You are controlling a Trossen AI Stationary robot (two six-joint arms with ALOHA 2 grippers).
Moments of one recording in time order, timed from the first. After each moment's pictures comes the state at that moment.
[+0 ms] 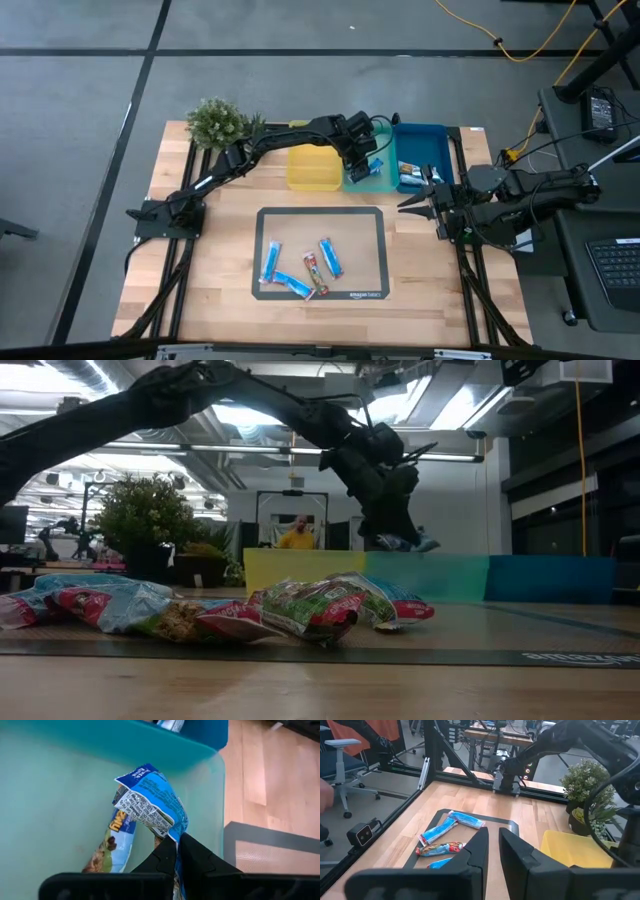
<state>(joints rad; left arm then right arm) 0.39 2.48 2.28 -0.76 0.38 0.02 0.16 0.61 0.68 -0.28 0.00 -0.11</state>
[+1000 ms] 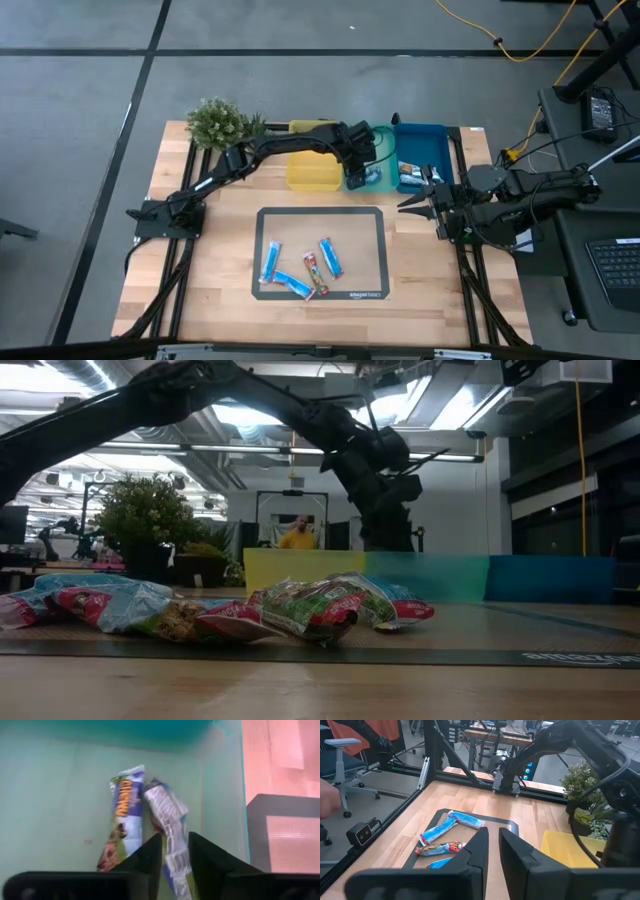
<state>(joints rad) 0.36 2.47 2.23 -0.76 0.25 0.18 0.16 0.61 0.68 -0.28 0.00 -0.11</state>
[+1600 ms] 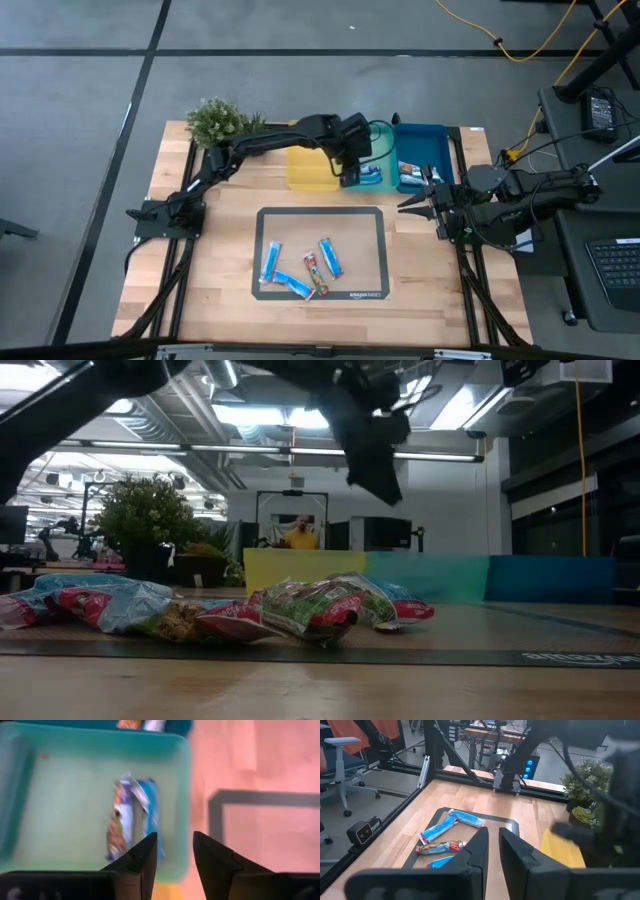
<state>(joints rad) 0.30 2.27 2.23 -0.95 0.15 0.17 0.16 0.61 0.68 -0.29 0.00 -0.11</state>
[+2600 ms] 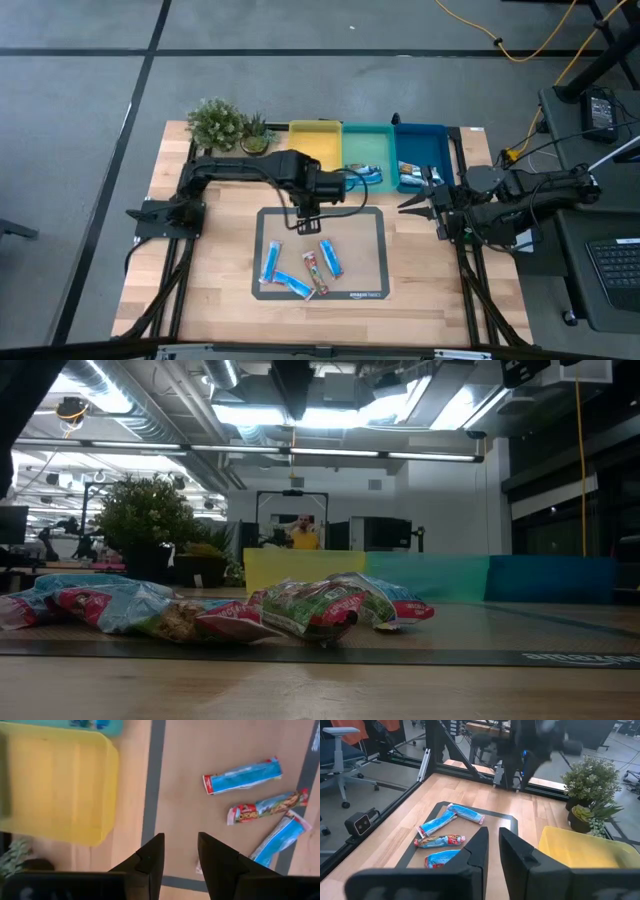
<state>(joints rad) -0.05 2.03 2.23 -1.57 -0.12 -0.20 0.16 0.61 0.68 -0.31 0.00 -0.14</state>
